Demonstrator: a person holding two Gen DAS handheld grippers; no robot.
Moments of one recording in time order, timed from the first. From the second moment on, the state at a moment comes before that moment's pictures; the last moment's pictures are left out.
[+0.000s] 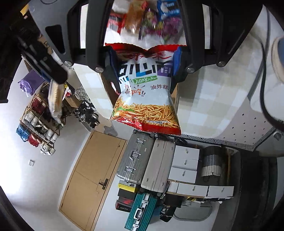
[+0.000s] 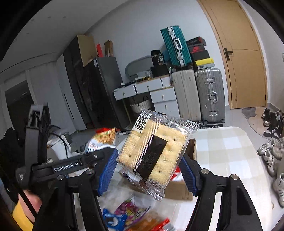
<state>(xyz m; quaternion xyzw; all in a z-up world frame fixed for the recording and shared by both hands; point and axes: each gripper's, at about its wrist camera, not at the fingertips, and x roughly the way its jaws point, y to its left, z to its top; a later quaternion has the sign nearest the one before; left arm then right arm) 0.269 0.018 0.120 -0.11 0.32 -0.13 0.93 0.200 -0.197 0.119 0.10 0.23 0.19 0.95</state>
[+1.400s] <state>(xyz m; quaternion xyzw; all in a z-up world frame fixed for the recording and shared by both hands) 0.472 -0.027 0.002 -0.04 0.43 -0.12 0.89 0.363 -0.185 0.023 0.10 0.39 0.18 0.90</state>
